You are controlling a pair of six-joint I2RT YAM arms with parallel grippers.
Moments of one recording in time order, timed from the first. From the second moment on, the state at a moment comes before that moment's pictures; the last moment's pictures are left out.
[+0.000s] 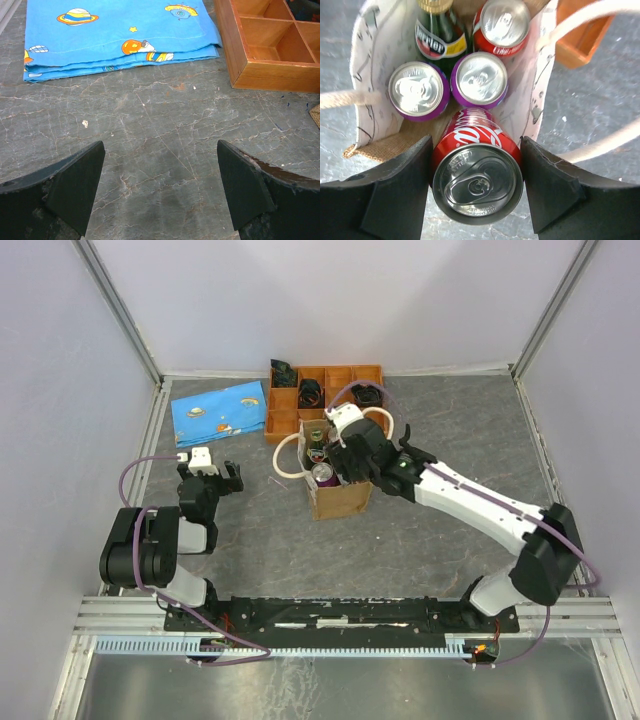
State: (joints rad) left arm 0.02 1.53 0.23 1.15 0.02 -0.06; right arm 0.83 1.53 1.27 -0.48 0.33 0.11
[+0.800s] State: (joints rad) left arm 0.02 1.53 0.23 1.15 0.02 -0.06; right arm 0.70 1.14 1.22 -0.16 0.76 -0.10
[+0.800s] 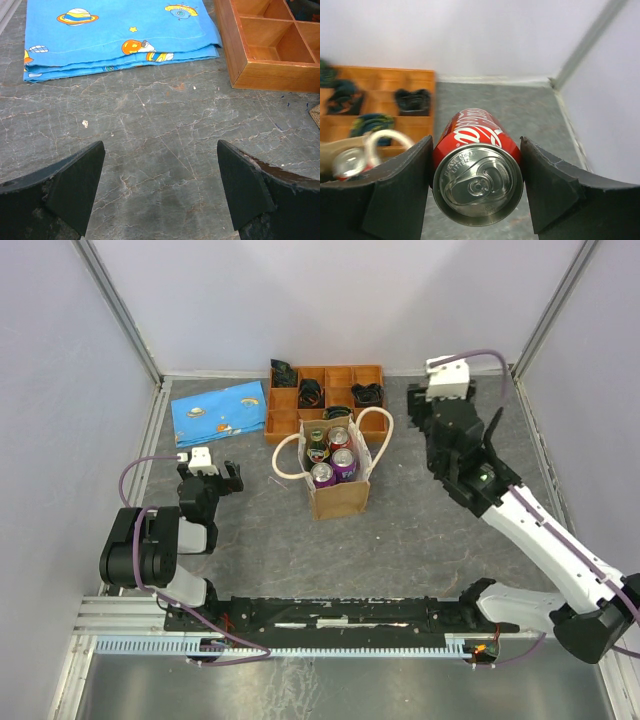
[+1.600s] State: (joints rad) left arm 0.02 1.53 0.23 1.15 0.02 -0.06; right arm 0.24 1.49 1.07 -0.27 0.44 0.17
